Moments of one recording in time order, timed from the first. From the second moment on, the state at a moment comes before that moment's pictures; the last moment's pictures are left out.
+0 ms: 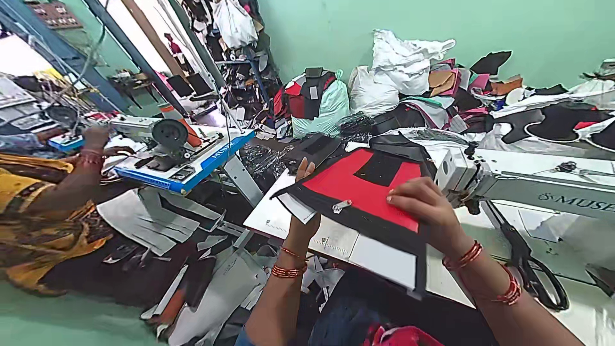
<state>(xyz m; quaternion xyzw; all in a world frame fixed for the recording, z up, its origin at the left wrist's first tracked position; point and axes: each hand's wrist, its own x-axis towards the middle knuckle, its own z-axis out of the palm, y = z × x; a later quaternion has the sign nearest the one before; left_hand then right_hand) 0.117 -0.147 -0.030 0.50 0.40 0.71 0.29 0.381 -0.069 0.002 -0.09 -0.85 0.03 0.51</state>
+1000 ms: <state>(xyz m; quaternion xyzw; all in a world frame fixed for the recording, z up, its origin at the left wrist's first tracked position) 0.144 -0.247 -0.163 0.39 0.73 0.54 0.14 0.291 -0.058 -0.135 -0.32 -0.94 0.10 0.04</state>
